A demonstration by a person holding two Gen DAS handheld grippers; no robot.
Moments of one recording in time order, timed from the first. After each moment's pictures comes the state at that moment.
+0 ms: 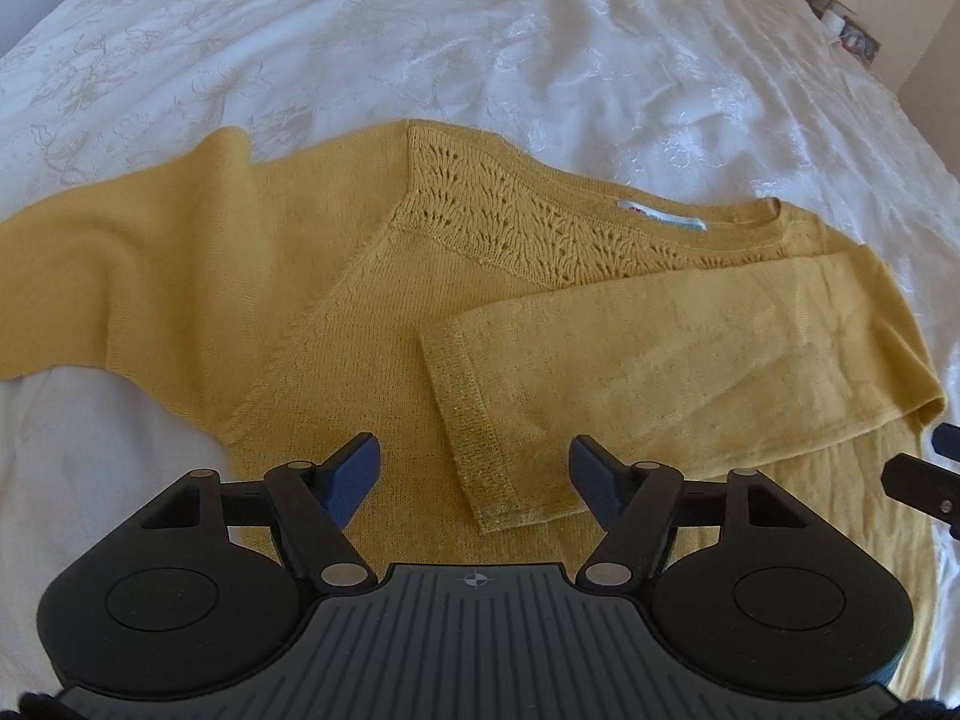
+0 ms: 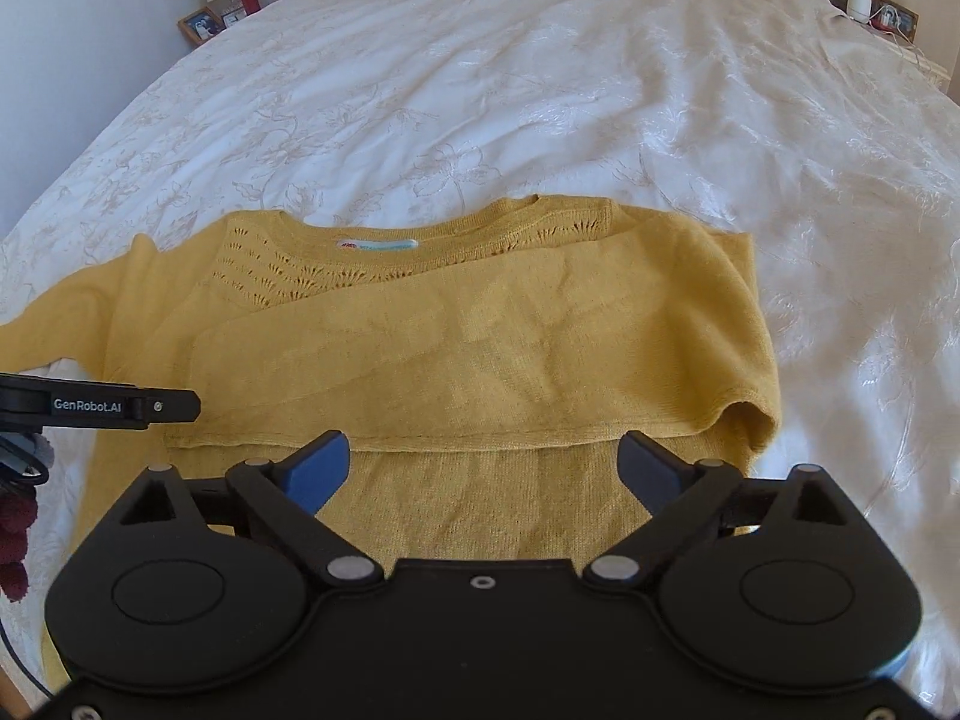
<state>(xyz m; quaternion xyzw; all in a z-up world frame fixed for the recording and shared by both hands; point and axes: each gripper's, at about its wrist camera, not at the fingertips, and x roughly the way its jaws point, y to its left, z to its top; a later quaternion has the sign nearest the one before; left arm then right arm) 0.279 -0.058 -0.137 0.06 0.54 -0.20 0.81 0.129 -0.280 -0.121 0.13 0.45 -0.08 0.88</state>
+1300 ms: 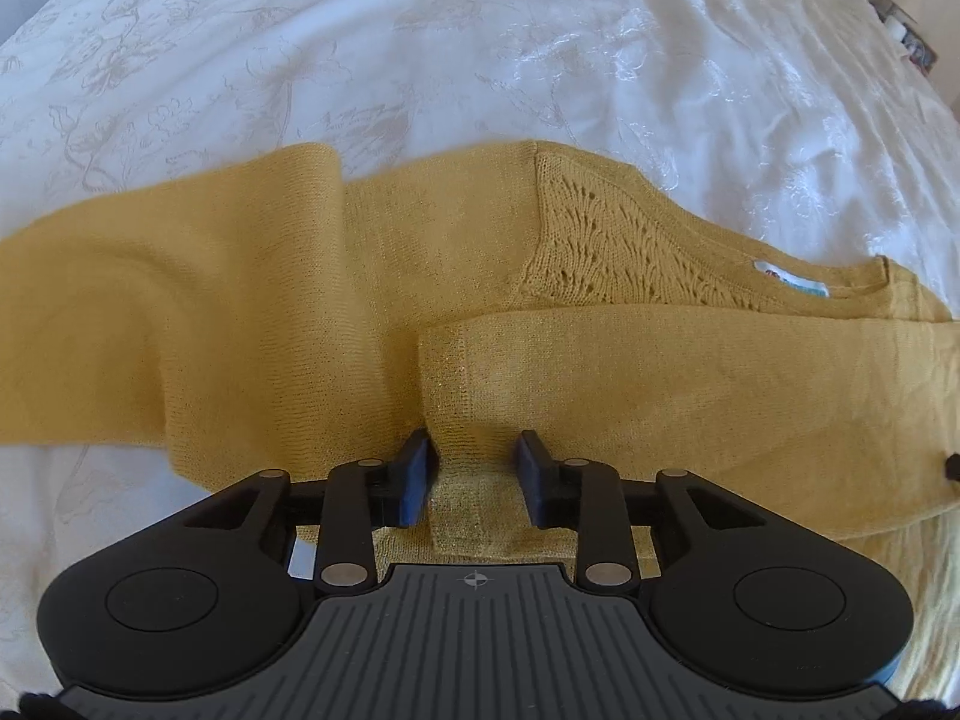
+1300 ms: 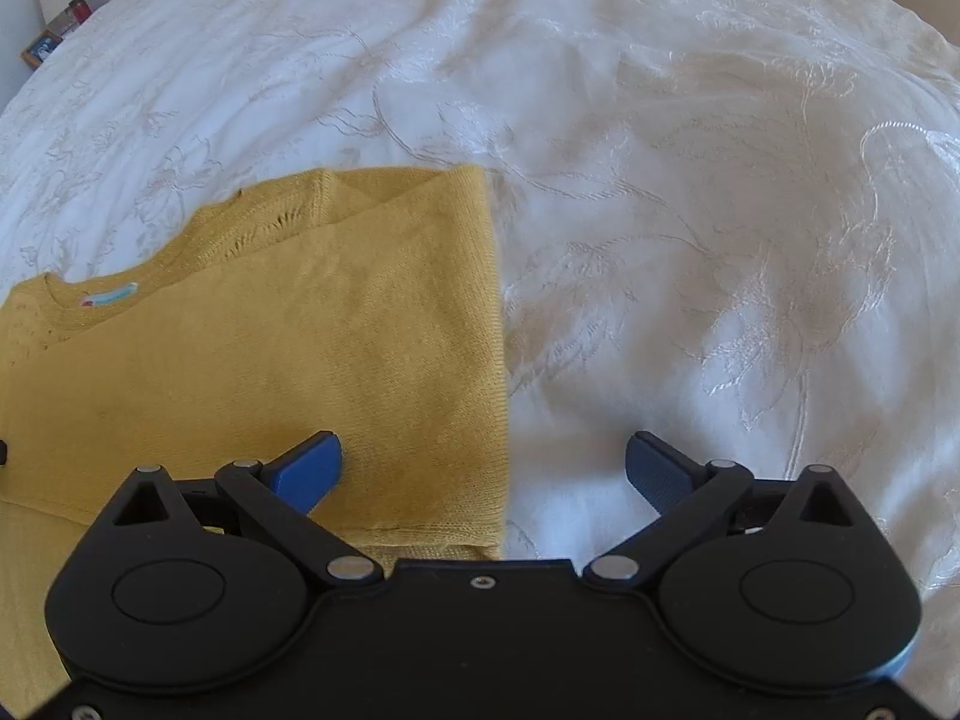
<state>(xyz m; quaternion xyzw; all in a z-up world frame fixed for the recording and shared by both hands) 0.341 -0.029 -0.146 0.05 0.57 -0.15 0.81 0.153 -0.394 -0.172 0.19 0.51 -0.19 0.81</state>
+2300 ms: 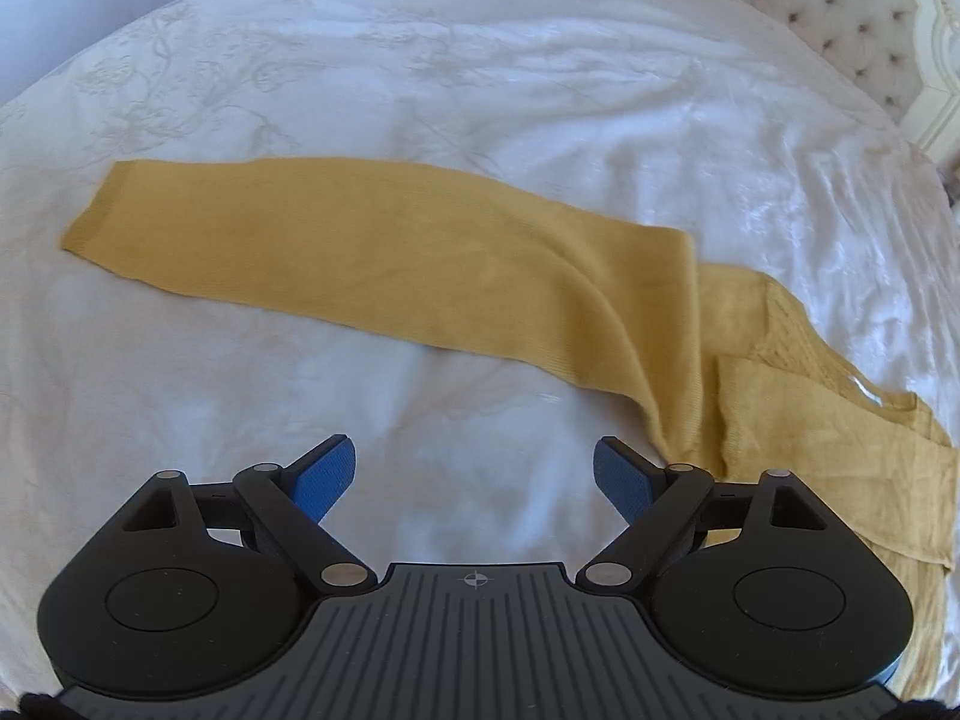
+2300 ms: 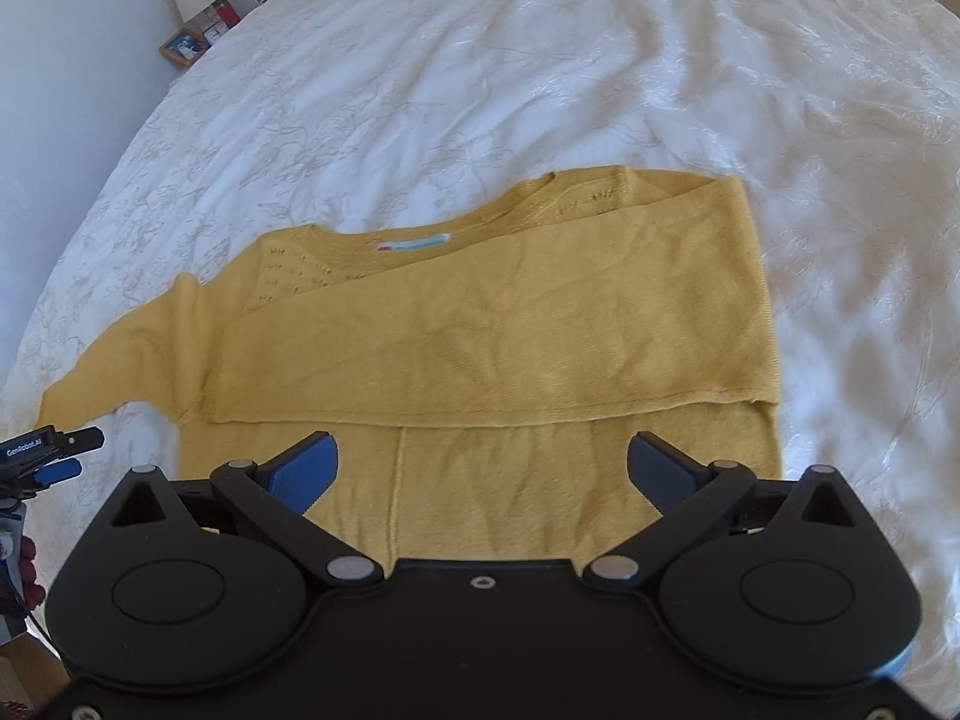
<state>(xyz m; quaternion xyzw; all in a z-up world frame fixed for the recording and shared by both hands) 0.299 0.147 -0.088 -0.06 0.51 -0.05 0.86 0.137 -0.272 -0.089 0.22 0.48 -0.06 0.85</state>
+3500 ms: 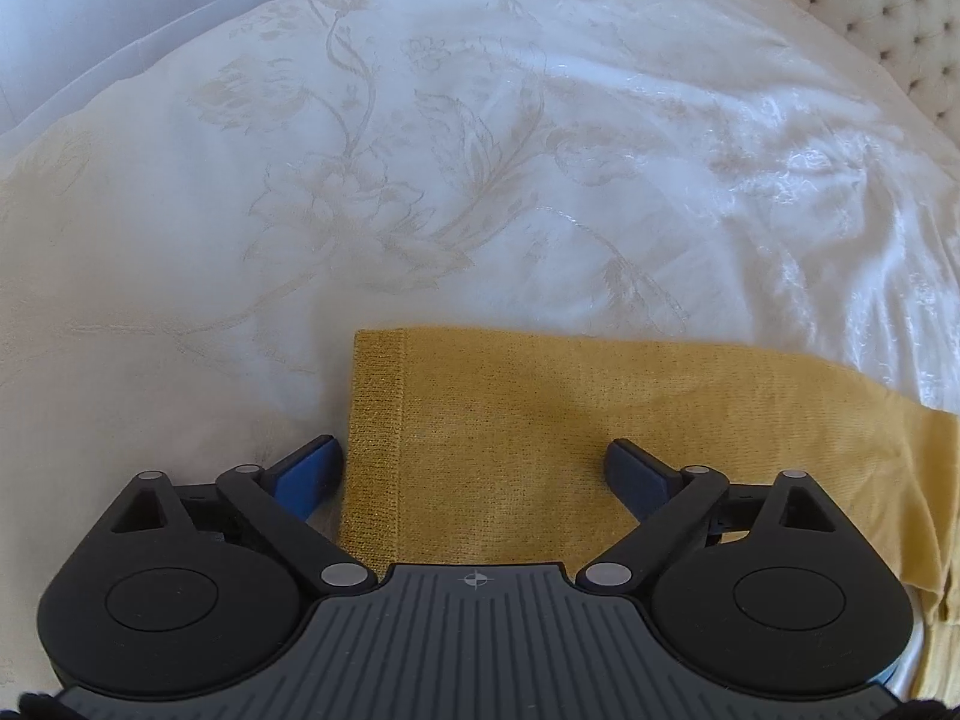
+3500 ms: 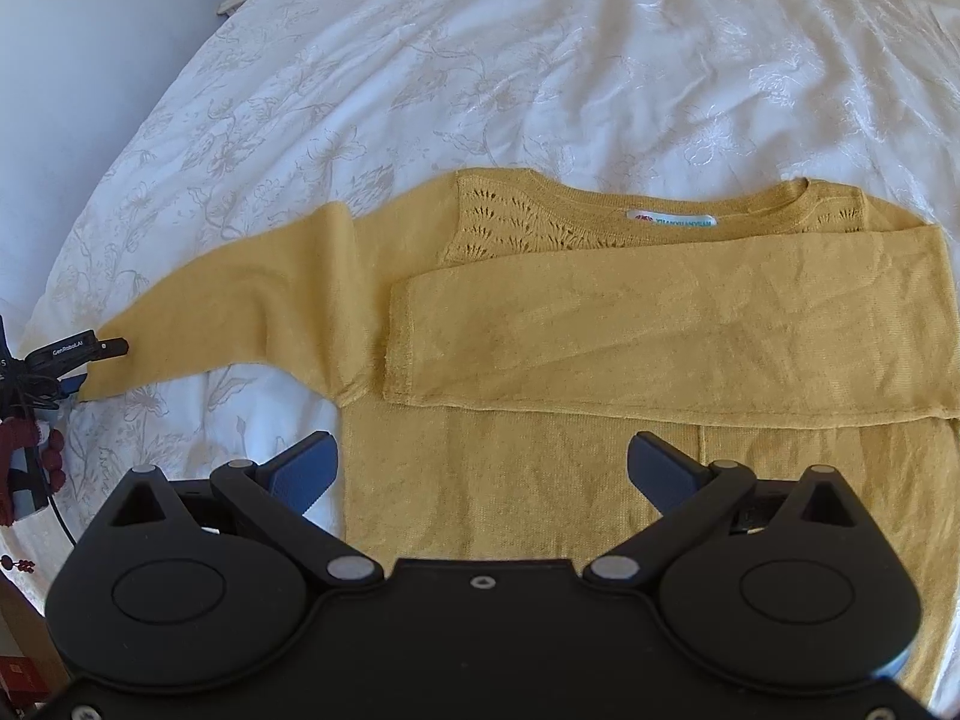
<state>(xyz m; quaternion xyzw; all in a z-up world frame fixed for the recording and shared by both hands) 0.423 0.306 -0.124 -0.05 0.52 -0.02 0.85 0.217 -0.129 -0.073 0.18 0.52 -0.03 0.83</state>
